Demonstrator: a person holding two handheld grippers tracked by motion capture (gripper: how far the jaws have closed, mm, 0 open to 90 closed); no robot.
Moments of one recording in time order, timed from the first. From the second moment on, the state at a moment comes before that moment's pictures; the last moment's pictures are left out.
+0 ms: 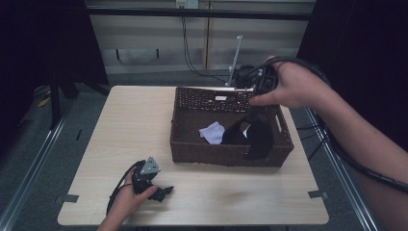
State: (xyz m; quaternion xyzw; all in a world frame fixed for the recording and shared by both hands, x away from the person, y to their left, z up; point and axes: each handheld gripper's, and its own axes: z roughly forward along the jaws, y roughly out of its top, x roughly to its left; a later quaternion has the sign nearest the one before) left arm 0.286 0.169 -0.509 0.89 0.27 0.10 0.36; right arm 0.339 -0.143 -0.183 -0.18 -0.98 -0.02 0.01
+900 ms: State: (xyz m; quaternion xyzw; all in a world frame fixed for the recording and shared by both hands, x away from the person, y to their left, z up) left arm 0.286 0.169 -0.509 0.88 0.27 0.10 0.36; right arm 0.322 -0.106 -0.325 -0.11 -0.99 -0.01 0.09
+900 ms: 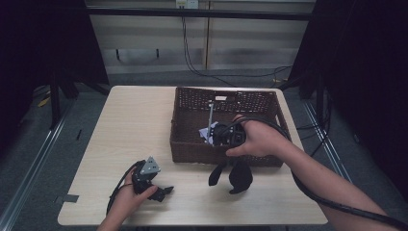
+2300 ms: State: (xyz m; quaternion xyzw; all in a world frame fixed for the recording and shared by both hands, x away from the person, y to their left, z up) left arm 0.286 0.169 -0.509 0.88 0.28 0.10 0.36; right arm 0.370 -0.134 -0.316 -0.19 -0.98 -0.06 0.05
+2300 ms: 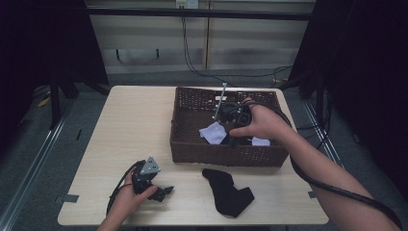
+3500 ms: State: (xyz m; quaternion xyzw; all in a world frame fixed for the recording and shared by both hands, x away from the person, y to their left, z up) left arm 0.286 0.169 -0.510 0.88 0.28 0.10 0.36; right arm 0.448 -0.162 -0.403 -0.29 -0.96 -0.04 0.03
